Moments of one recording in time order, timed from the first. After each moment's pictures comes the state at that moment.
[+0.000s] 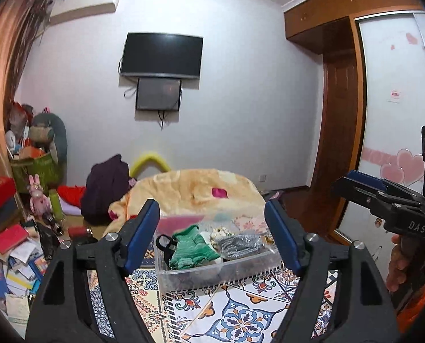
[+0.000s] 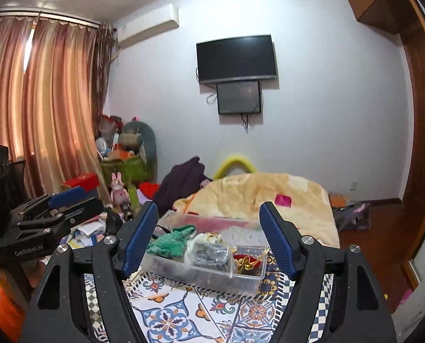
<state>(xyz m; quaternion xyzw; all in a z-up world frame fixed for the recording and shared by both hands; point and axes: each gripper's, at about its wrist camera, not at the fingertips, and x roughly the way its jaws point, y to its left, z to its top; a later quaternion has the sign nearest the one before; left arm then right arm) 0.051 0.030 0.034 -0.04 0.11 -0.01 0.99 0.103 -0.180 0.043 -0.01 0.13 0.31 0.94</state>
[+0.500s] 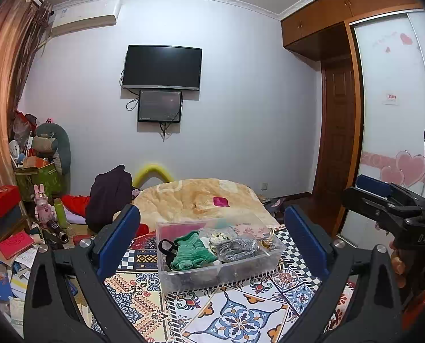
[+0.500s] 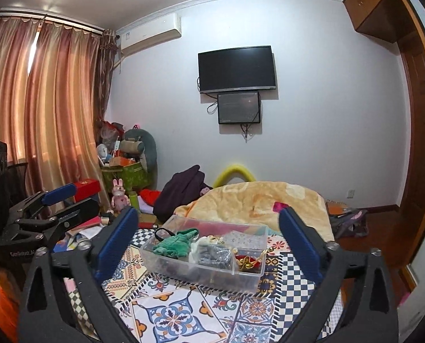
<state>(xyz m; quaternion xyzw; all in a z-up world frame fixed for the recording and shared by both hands) 0.029 0.023 0.036 -0.03 0.09 0.00 1.00 0.084 -0.183 0.036 -0.01 0.10 0.30 0.95</state>
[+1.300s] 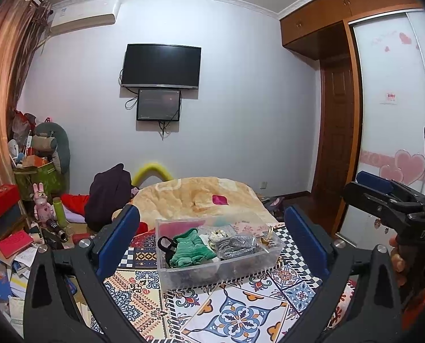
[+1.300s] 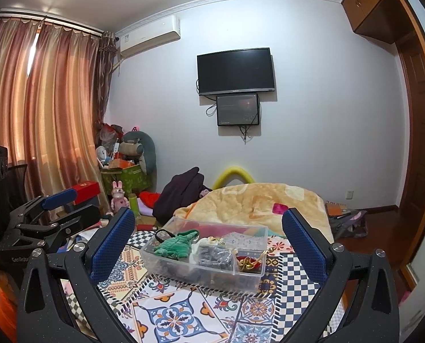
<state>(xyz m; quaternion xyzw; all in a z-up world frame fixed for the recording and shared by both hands) 0.025 0.018 0.034 -0.03 0.09 0.00 1.00 0.077 -0.186 0.035 -0.01 0.10 0.30 0.95</state>
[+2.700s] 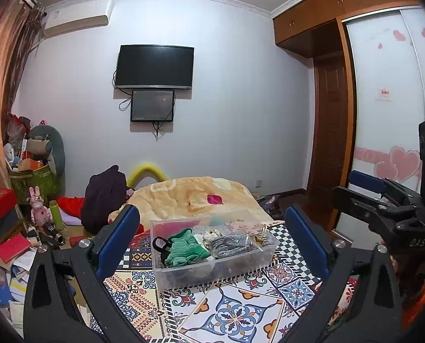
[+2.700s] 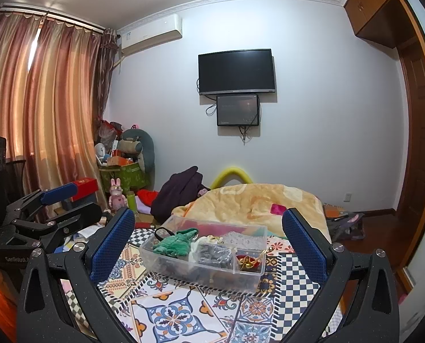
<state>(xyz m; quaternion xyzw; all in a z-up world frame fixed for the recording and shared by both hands) 0.021 0.015 0.037 -0.02 0.09 -0.02 1.00 0.076 -0.185 0.037 -0.02 0.10 0.30 0.95</state>
